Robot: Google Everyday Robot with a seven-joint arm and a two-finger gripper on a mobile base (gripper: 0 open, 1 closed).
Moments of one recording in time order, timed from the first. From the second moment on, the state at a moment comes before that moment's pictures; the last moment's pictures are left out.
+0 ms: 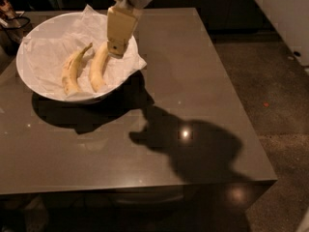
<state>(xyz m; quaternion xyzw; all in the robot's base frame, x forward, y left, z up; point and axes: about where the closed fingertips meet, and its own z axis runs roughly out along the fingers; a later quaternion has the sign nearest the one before) 0.525 0.047 1.018 -0.62 0.76 0.07 0.15</state>
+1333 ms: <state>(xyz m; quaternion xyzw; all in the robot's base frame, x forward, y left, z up) 0.570 0.081 0.961 -0.56 0.82 0.04 0.09</state>
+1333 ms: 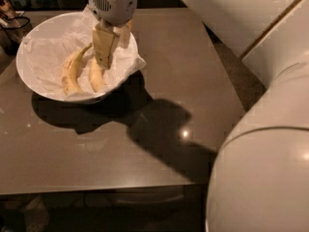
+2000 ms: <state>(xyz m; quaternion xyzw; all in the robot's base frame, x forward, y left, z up) 0.583 0.082 0.955 -0.53 0.84 0.05 0.10</state>
